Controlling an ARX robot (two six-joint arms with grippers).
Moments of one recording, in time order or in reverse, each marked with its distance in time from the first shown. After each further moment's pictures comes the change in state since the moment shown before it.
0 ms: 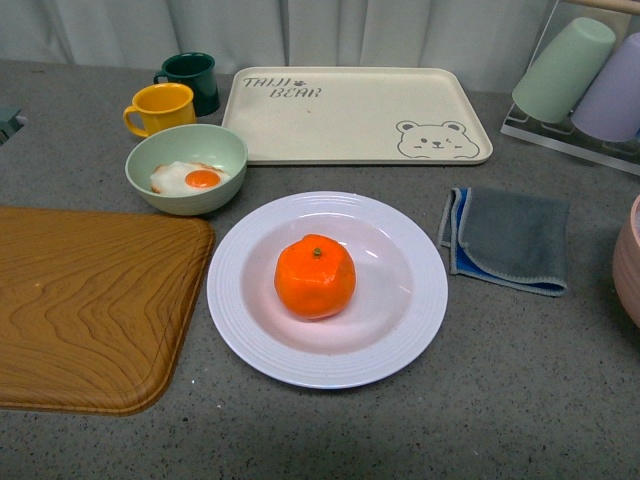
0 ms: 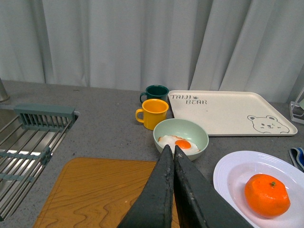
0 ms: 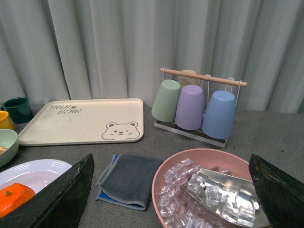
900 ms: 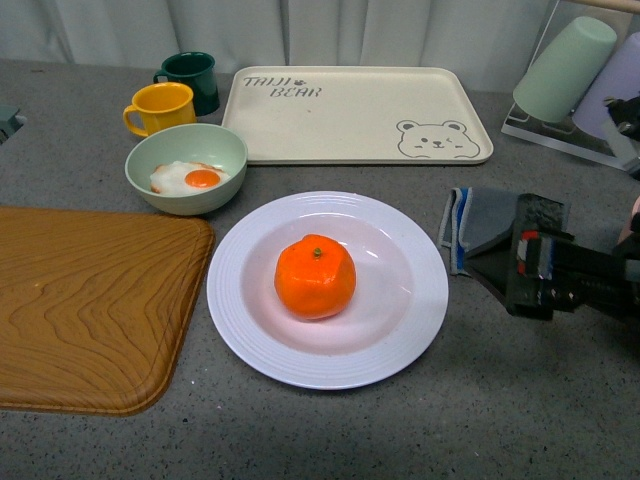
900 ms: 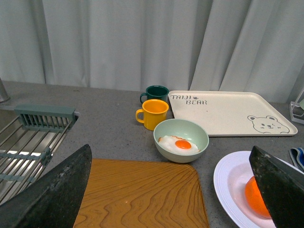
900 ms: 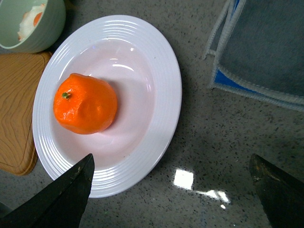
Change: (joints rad) left arm 0.000 -0.002 0.000 0.000 0.000 0.002; right arm 0.229 1.664 0.511 0.378 -0.288 0.345
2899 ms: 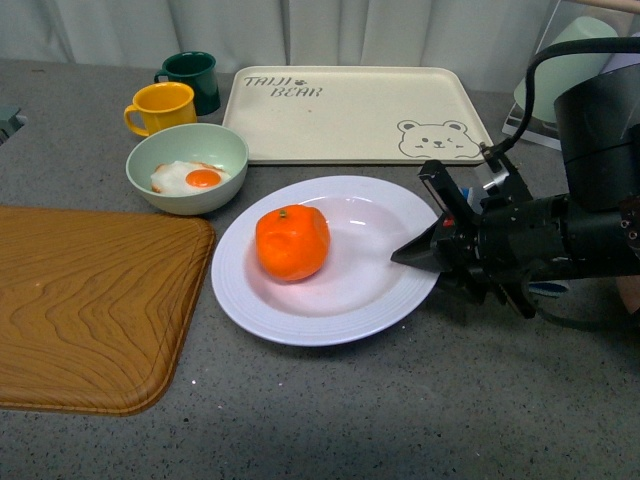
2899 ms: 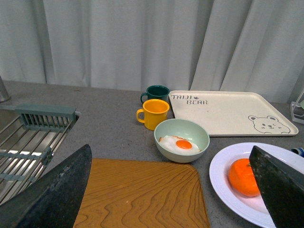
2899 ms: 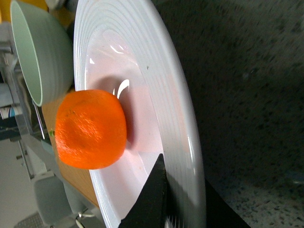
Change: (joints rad) left arm 0.000 0.000 0.000 0.000 0.000 0.000; right arm -0.007 0.505 0.394 0.055 -0.303 0.492
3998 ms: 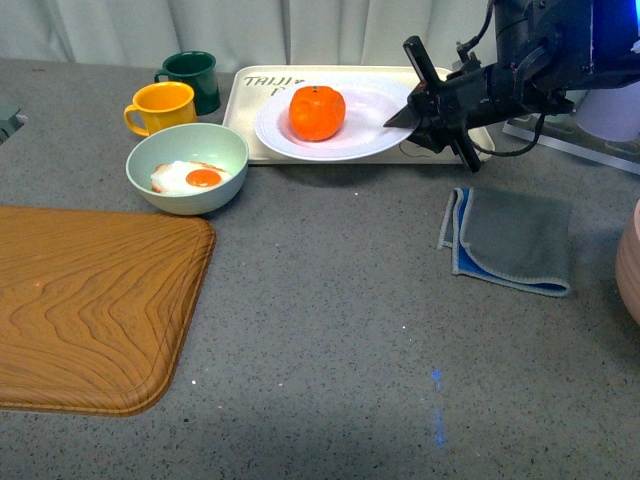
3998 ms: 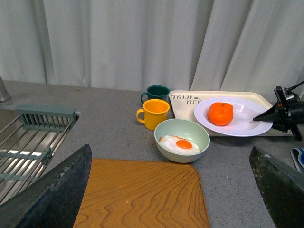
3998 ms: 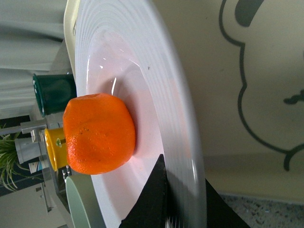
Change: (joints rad) left arm 0.000 0.000 0.000 0.000 0.000 0.000; right arm -0.080 0.552 1.157 -0.521 -0.014 0.051
